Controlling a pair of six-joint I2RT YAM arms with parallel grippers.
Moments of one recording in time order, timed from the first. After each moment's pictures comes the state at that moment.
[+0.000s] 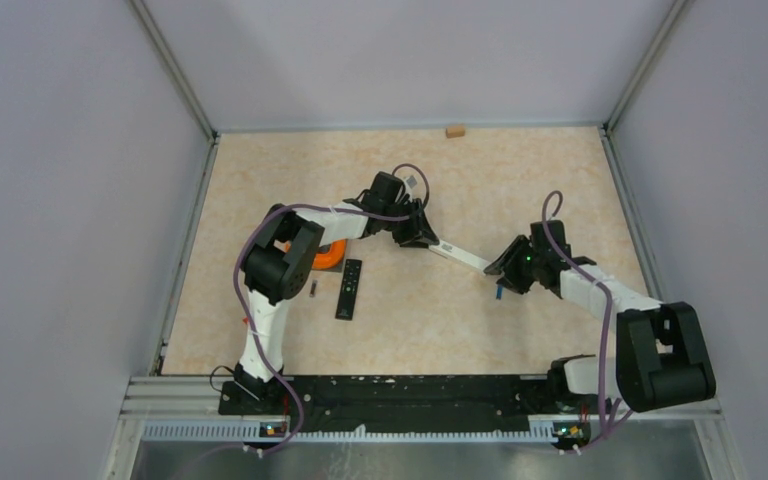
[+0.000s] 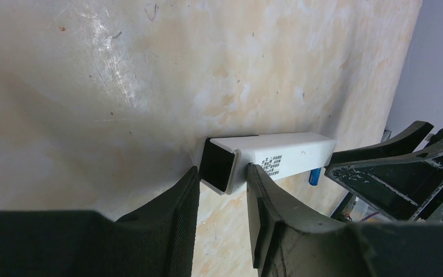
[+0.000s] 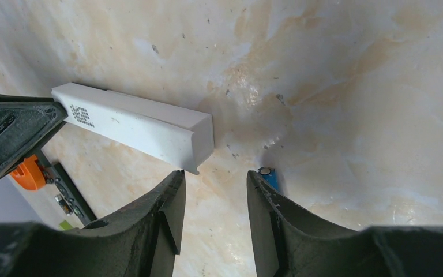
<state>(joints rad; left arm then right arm) -0.57 2.13 1.36 -0.04 0.50 -0.74 0.17 1.28 0.54 -0.20 -0.19 0.88</state>
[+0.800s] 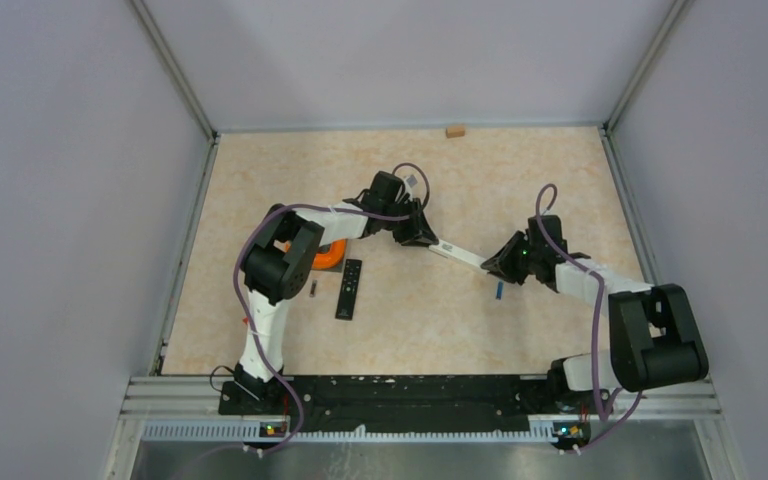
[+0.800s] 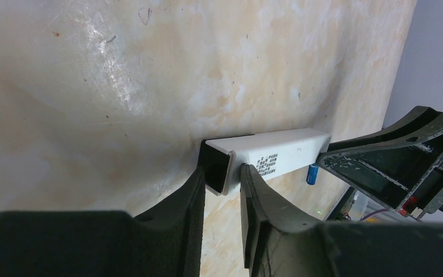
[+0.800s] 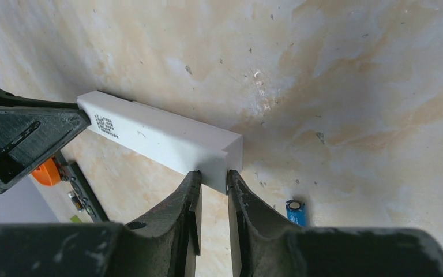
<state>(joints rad) -0.57 2.13 1.36 -0.03 0.51 -0.74 0.17 1.38 0.56 -0.07 -0.24 0.87</state>
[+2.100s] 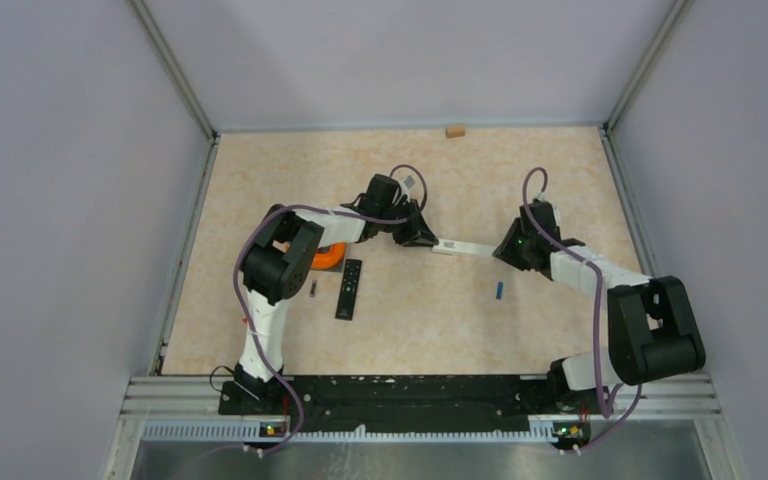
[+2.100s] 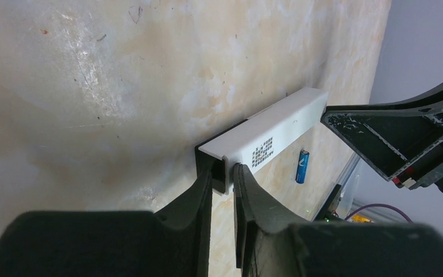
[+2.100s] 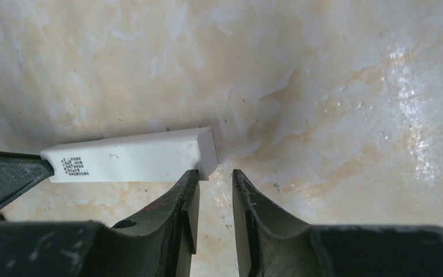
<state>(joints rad) -0.56 2.12 1.30 0.08 0.55 -0.79 0.22 1.40 0.66 -0.14 0.03 0.70</state>
